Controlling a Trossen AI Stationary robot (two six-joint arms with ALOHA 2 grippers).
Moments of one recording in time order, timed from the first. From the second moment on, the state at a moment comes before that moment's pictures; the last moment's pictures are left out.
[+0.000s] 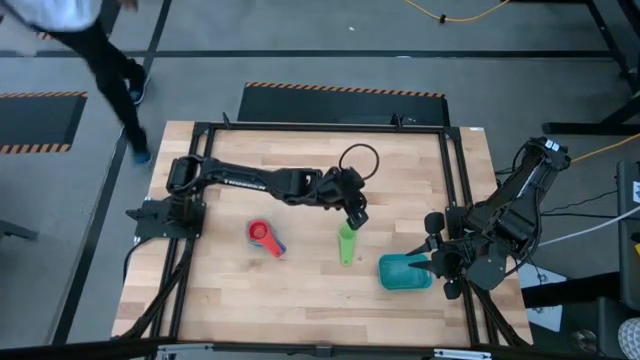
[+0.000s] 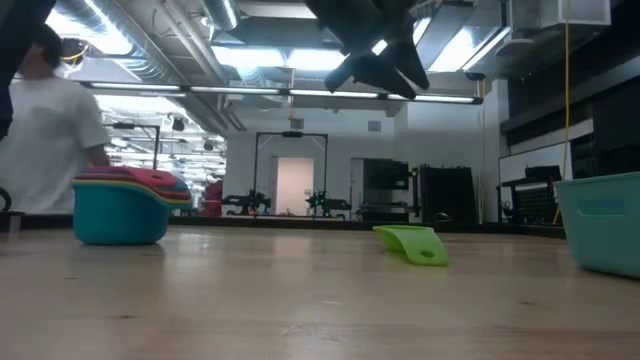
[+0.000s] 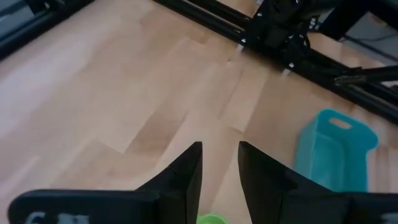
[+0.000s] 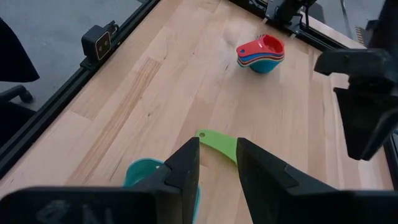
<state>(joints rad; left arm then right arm) -0.02 1.95 1.66 -0.36 -0.25 -0.48 0.92 1.08 1.04 -0.80 0.63 0.21</state>
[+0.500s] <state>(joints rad) 0.02 1.94 1.65 -0.38 -0.28 -0.41 0.92 1.08 1.04 -0.80 0.62 0.25</state>
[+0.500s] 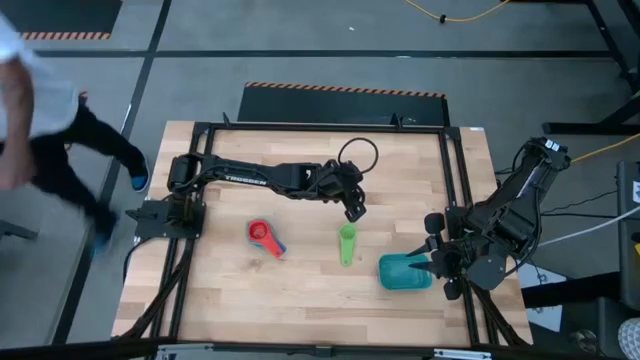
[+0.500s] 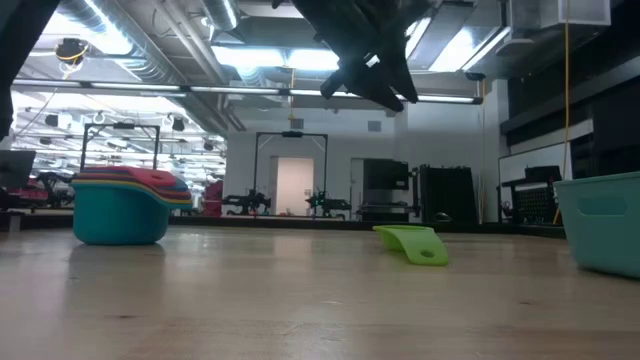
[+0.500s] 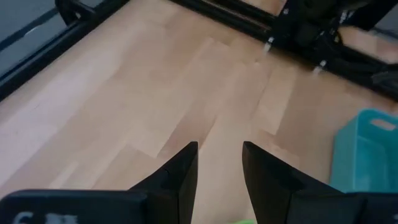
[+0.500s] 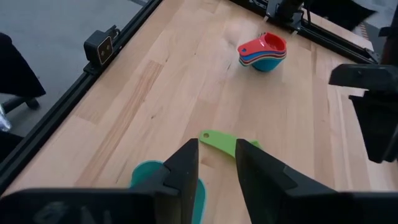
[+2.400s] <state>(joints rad) -0.05 2.17 1.65 -0.56 -0.18 -0.52 0.92 1.08 1.04 -0.80 0.57 0.28</state>
